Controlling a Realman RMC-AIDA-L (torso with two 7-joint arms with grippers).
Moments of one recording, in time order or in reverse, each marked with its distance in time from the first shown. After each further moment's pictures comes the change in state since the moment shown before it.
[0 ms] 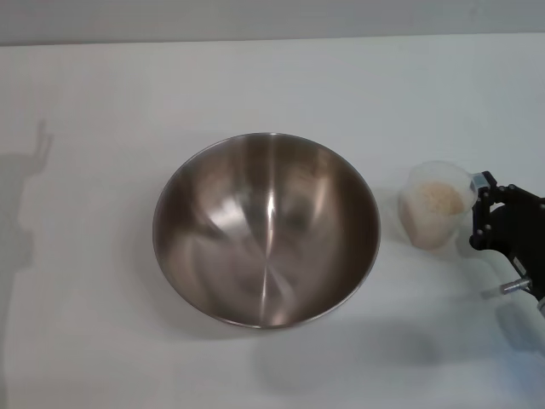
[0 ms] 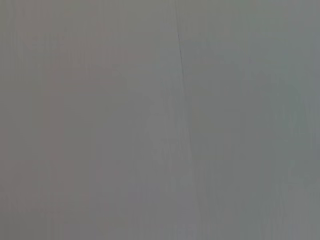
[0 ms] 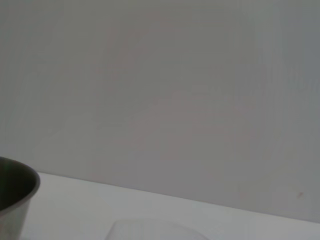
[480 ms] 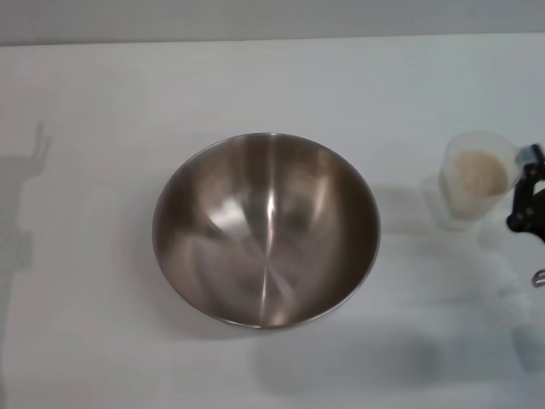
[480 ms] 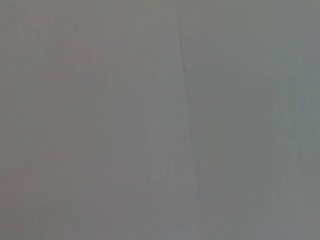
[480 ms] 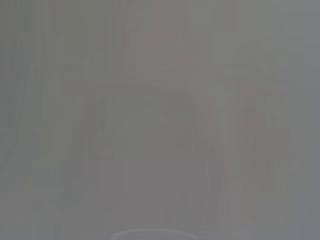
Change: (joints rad) left arm 0.001 -0.002 0.000 0.011 0.000 0.000 0.000; right arm -0.063 0.001 0.068 0.043 0.000 -0.254 -0.119
